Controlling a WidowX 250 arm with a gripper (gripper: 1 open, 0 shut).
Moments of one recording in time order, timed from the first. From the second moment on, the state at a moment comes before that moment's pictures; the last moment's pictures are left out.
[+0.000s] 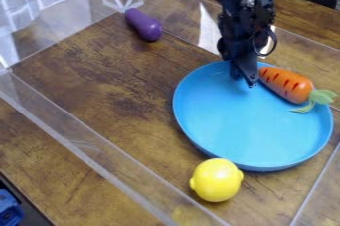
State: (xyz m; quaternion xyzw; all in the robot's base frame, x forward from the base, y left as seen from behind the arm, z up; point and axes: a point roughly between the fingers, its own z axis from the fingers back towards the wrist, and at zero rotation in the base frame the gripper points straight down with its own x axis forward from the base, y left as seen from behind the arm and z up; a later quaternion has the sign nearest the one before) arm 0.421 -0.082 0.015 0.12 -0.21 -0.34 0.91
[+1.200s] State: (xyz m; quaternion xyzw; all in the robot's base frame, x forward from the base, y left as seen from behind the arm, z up) arm 0.411 -0.076 0.020 0.15 -0.16 -0.28 0.93
